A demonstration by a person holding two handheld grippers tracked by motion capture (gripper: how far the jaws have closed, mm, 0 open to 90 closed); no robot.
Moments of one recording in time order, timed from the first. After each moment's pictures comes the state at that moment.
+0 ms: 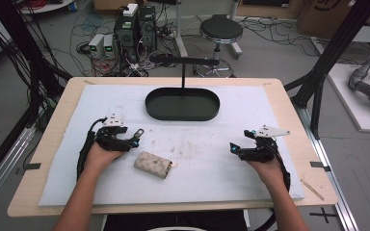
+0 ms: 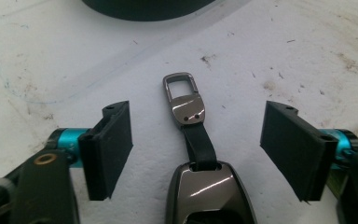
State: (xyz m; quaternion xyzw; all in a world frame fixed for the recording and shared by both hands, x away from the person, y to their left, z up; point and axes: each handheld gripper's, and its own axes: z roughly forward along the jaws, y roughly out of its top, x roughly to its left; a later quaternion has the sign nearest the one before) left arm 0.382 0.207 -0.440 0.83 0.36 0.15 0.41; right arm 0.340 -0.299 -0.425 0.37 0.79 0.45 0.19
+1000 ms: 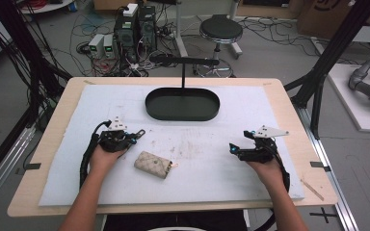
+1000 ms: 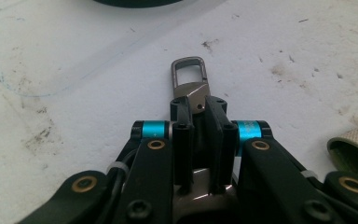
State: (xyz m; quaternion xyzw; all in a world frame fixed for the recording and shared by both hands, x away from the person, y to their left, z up) left arm 0.376 0.199 -0.449 0.84 0.35 0.18 0.38; right arm 0.339 -0.297 -0.426 0.37 0.79 0.45 0.19
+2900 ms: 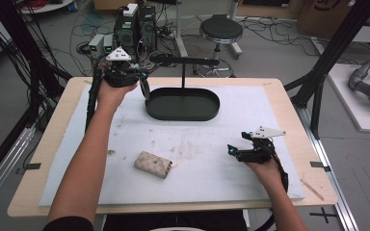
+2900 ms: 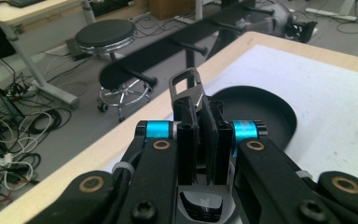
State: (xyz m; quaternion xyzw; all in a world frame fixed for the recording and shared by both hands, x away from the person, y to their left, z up) left arm 0.482 0.170 -0.285 0.78 0.30 0.24 0.50; right arm 0.341 -0.293 -0.431 0.37 0.80 0.44 0.18
